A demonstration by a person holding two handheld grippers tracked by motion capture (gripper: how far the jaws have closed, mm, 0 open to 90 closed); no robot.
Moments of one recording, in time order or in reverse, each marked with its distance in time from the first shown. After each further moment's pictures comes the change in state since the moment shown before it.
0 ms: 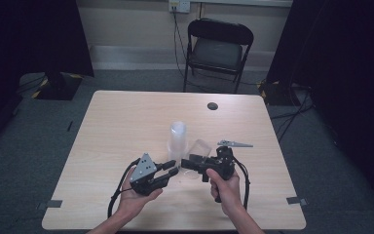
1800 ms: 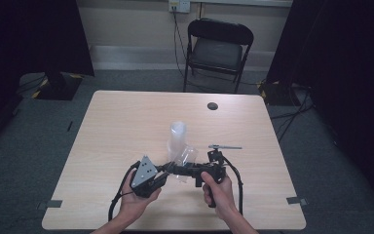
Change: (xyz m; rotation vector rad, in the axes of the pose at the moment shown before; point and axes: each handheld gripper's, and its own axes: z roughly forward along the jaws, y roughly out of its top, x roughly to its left) left arm -0.002 -0.002 -0.003 0.017 0.079 0.028; right arm 0.000 -0.011 0.020 0.084 0.098 0.134
